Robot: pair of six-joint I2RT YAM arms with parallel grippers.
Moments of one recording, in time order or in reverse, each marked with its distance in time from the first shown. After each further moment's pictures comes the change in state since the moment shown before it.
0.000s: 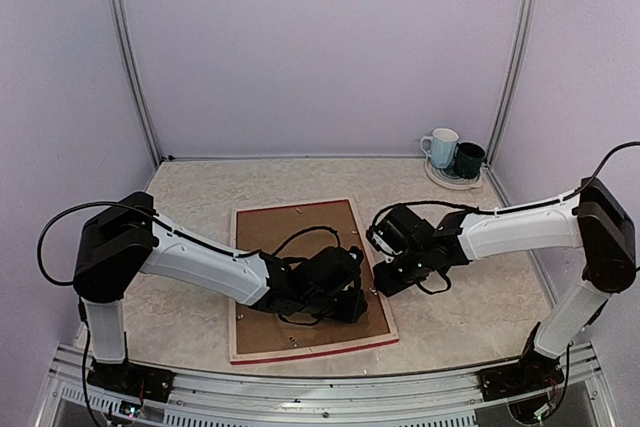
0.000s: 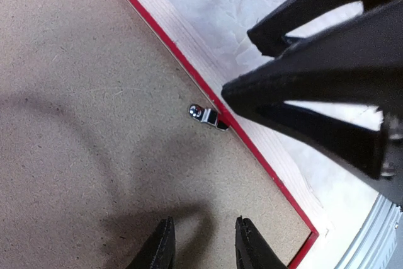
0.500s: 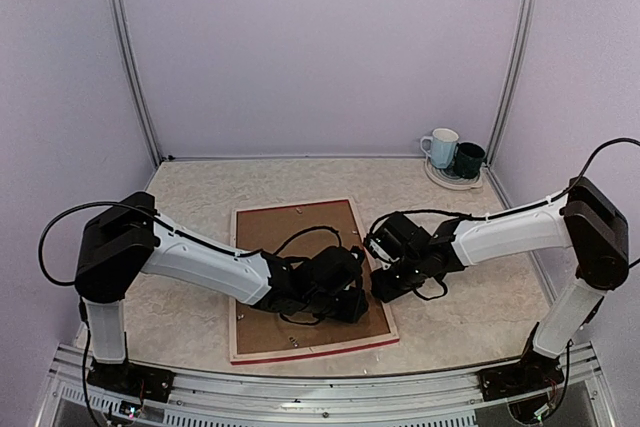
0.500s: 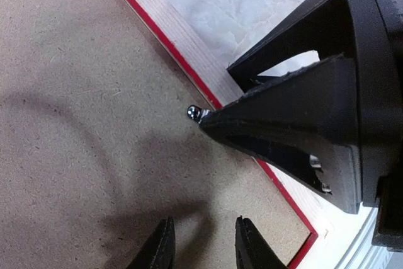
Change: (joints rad) left arm 0.000 0.006 0.013 -0.011 0.000 0.003; right arm 0.001 0.067 -0.048 0.077 -0.041 0.016
